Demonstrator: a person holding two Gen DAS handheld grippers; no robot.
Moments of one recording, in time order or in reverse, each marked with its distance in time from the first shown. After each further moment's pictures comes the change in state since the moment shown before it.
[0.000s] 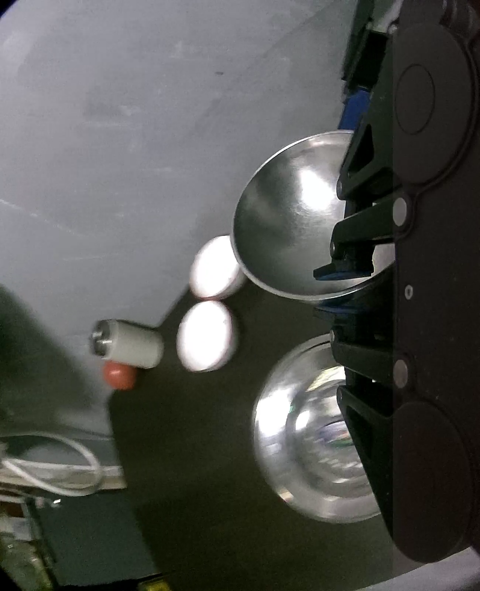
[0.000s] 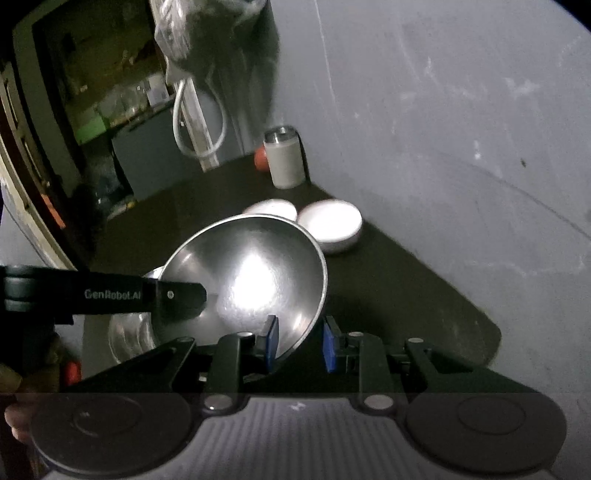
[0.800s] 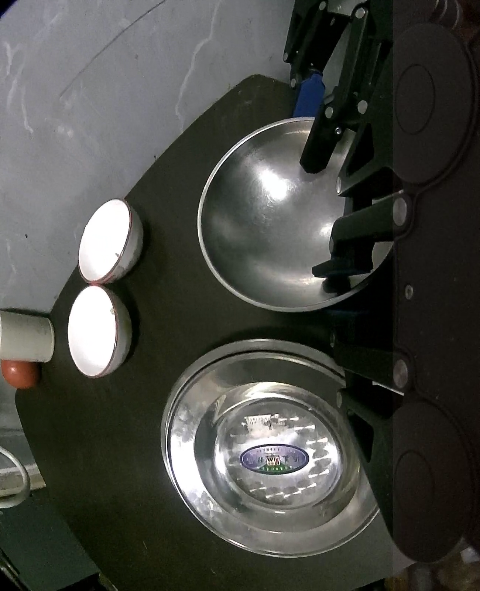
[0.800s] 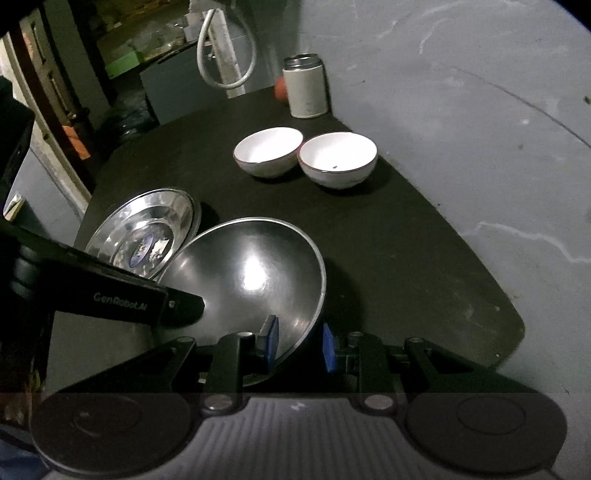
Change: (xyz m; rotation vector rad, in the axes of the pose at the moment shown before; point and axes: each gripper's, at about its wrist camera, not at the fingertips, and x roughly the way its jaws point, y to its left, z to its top) left arm 0.067 -0.019 -0.010 0.008 0.287 0.152; right arm 0.056 -0.035 -0.009 -0.144 0.174 0.109
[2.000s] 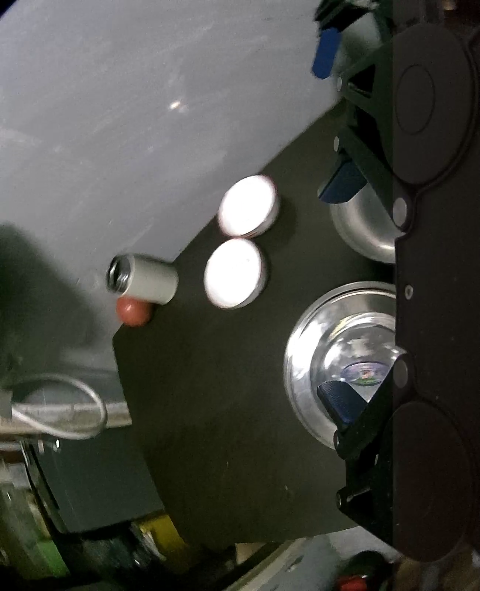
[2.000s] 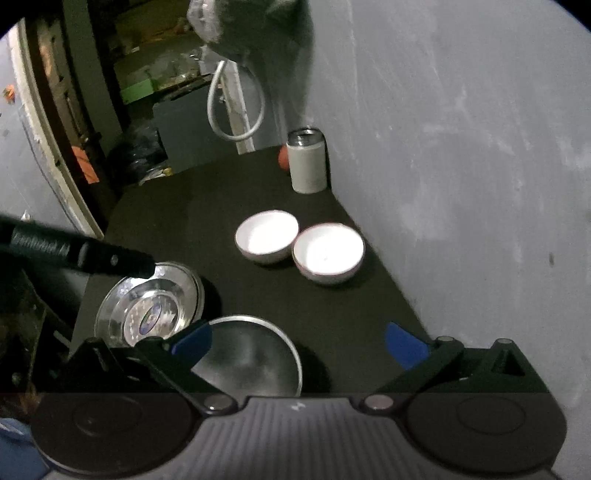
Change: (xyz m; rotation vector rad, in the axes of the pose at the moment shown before) left arm -0.097 0.030 0.042 -0.130 -0.268 0.073; right arm -0.047 -0.004 0.062 -0.072 -0.128 -0.014
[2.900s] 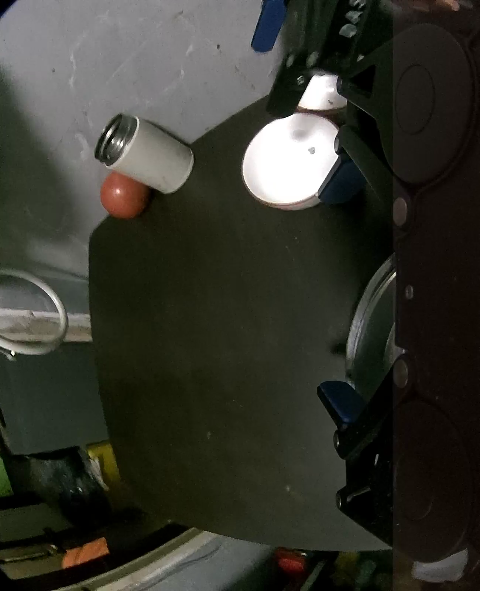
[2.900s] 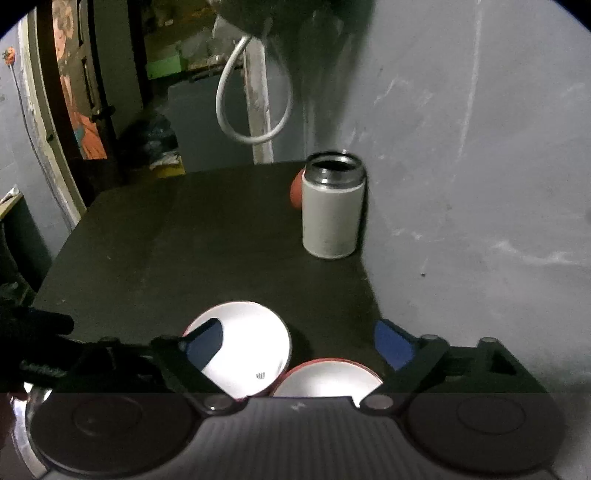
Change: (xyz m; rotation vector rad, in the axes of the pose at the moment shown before) left arm 0.126 0.035 0.042 -0.225 0.058 0.216; right arm 0.168 -0.008 0.108 -0.165 0.021 0.054
